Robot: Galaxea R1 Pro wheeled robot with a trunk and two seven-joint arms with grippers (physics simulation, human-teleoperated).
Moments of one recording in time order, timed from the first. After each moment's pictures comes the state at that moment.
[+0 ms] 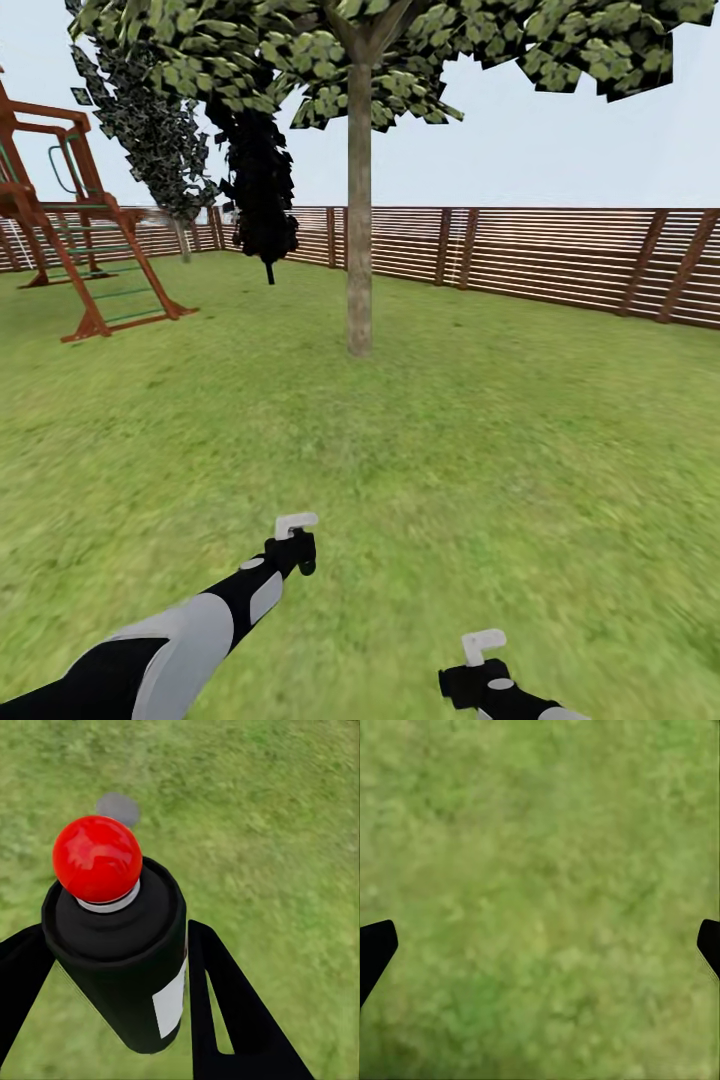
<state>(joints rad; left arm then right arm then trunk) -0.84 -0.13 0.08 -0.04 0.07 -0.16 -0.07 -0.61 0.06 -0.06 0.05 0.21 -0.10 -0.08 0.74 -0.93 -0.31</state>
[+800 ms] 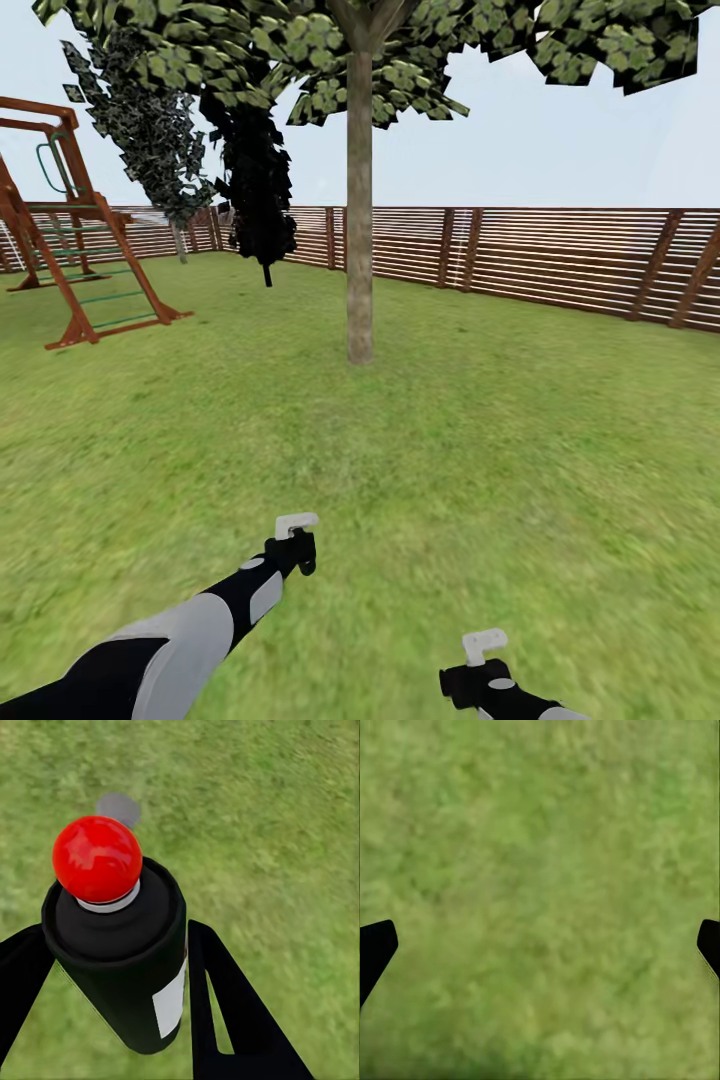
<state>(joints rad) -0.84 -0.13 0.08 -0.04 0.07 -0.16 -0.07 -0.61 0.06 -0.06 0.05 0.21 -0.10 -0.08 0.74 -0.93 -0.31</state>
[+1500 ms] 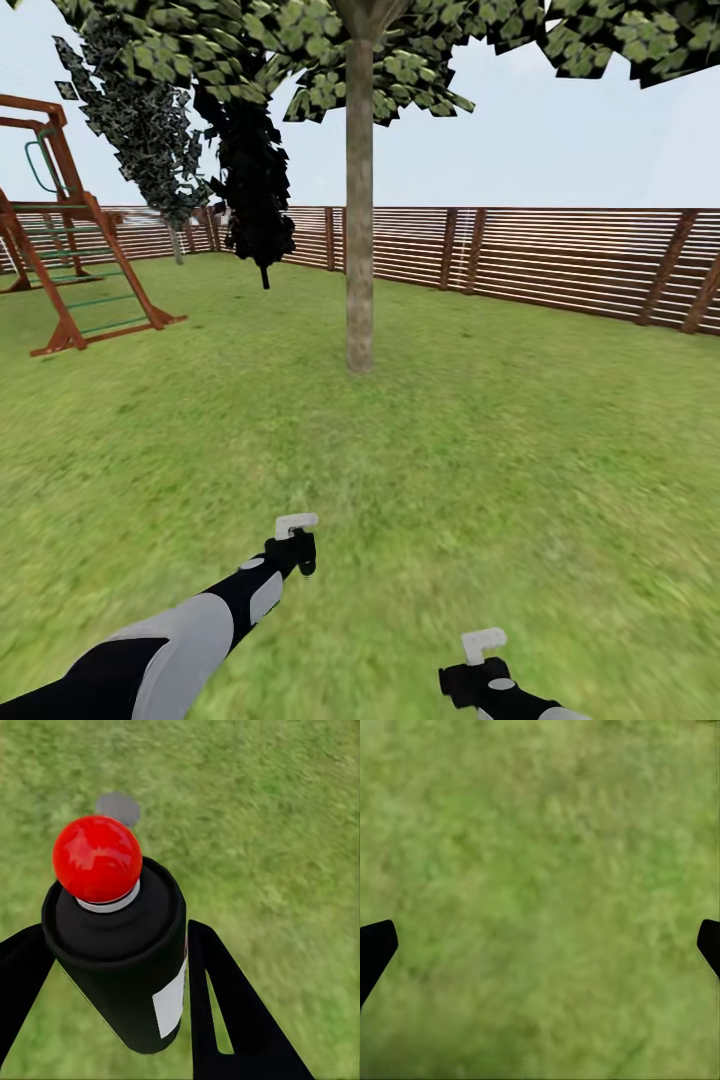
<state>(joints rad) -0.84 -0.13 0.08 -0.04 0.07 -0.16 -0.07 -0.61 0.06 -0.06 0.05 0.21 -0.12 -0.08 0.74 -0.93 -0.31</state>
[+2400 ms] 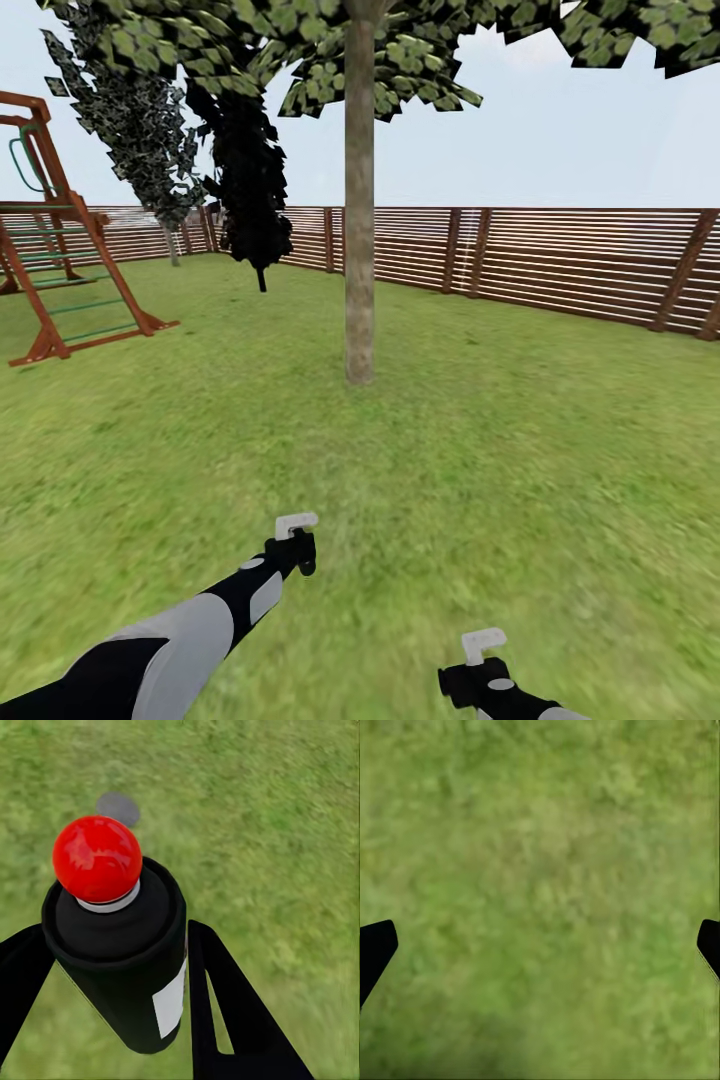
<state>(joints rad) -0.84 -0.13 0.09 -0.04 0.07 -0.16 -0.07 -0.61 0.06 -0.06 0.06 0.21 -0.12 -0.08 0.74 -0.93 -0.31</state>
